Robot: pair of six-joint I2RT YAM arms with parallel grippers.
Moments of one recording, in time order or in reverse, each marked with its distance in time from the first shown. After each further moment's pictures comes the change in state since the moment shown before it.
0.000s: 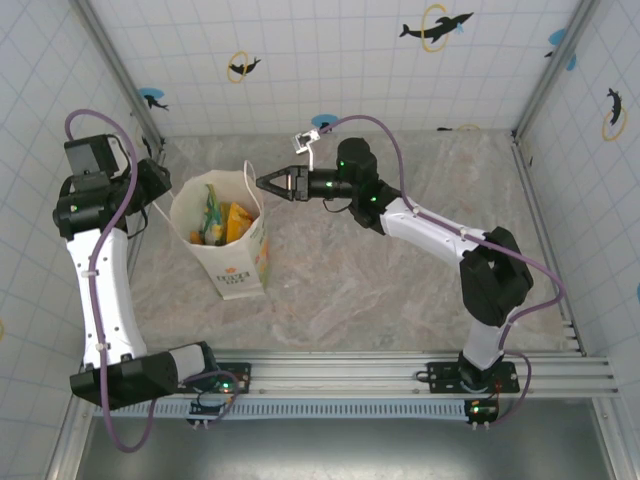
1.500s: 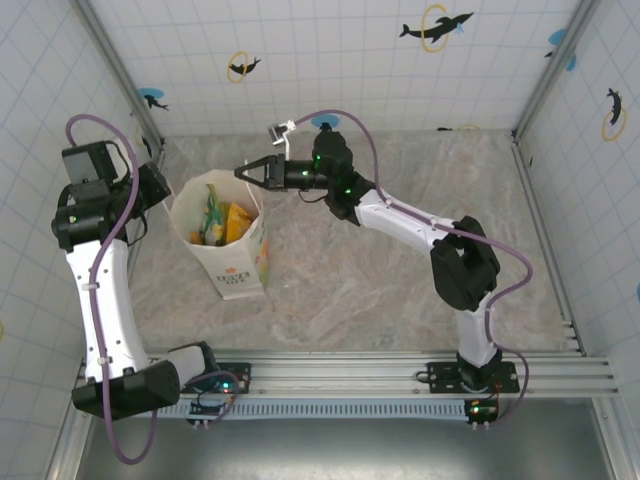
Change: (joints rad) left arm 0.000 -0.053 -0.026 0.006 0.048 0.039; right arm 0.038 0.193 0.232 0.068 0.009 0.213
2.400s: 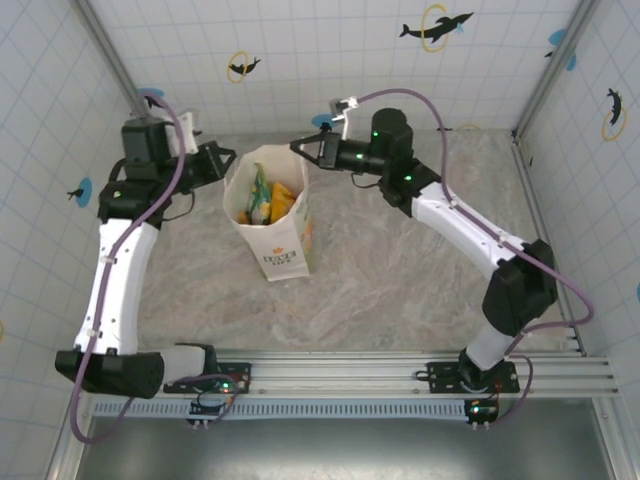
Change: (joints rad) left arm -0.385 0.116 0.009 0.255 0.160 -0.091; right arm -0.190 -0.341 -0.162 -0.327 0.077 -0.226
